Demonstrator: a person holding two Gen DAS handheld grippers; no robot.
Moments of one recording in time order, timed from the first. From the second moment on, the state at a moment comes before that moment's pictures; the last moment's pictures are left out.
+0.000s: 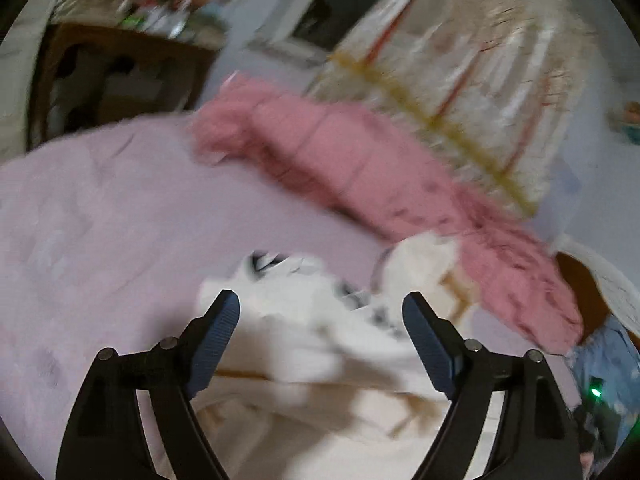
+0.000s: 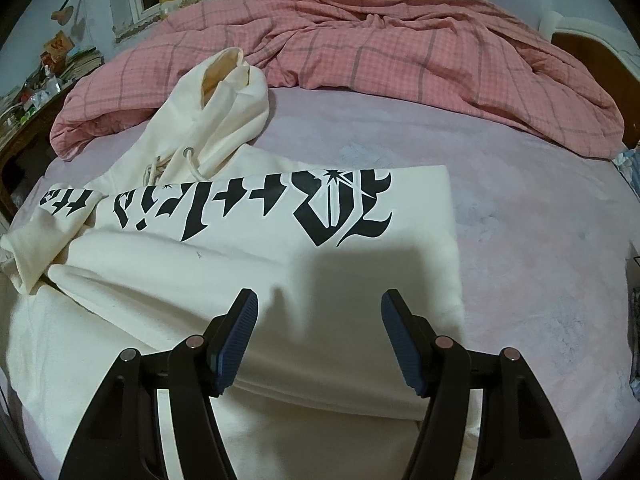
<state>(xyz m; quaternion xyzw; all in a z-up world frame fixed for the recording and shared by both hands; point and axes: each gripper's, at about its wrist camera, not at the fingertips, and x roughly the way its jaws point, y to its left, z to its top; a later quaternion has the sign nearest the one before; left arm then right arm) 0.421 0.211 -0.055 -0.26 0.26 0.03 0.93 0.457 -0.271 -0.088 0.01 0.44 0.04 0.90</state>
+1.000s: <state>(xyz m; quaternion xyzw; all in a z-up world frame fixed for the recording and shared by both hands) 0.396 0.102 0.006 -0.17 0.12 -0.10 0.97 0.462 -0.272 -0.090 0.00 0.45 0.04 0.89</state>
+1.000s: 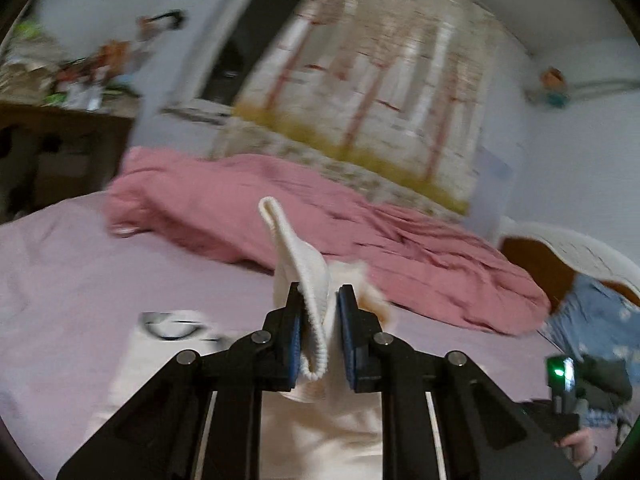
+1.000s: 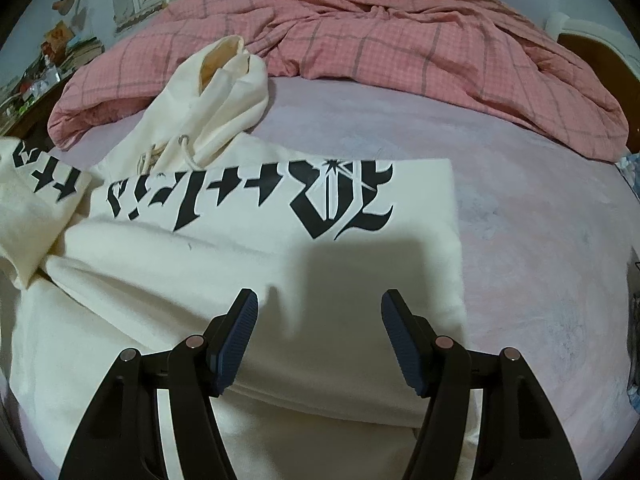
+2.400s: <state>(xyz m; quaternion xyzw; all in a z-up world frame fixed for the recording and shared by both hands) 0.437 0.089 -0.066 -0.11 0.25 0.03 0.96 0.454 -0.235 -0.048 -0.02 0.25 -0.02 0.97</state>
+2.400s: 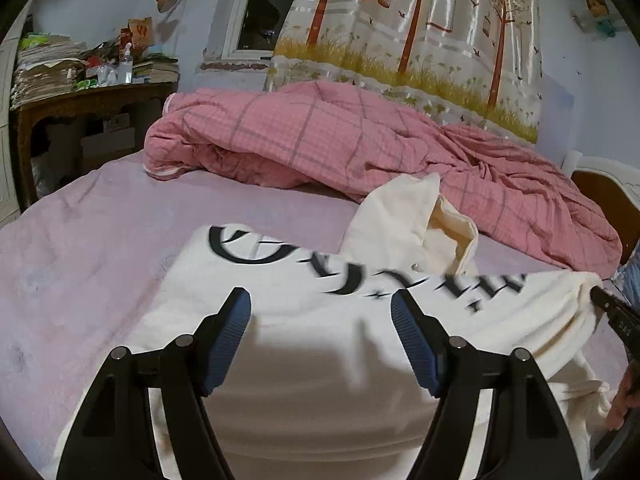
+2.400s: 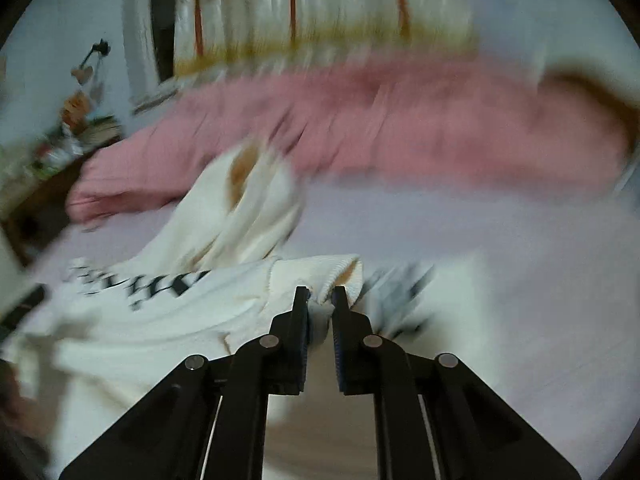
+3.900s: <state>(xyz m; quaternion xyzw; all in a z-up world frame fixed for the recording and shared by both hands) 0.471 0.079 -0.104 -0.06 0.37 0.07 0.92 0.486 -0.283 -0.117 0.01 0.49 0.06 0.87</state>
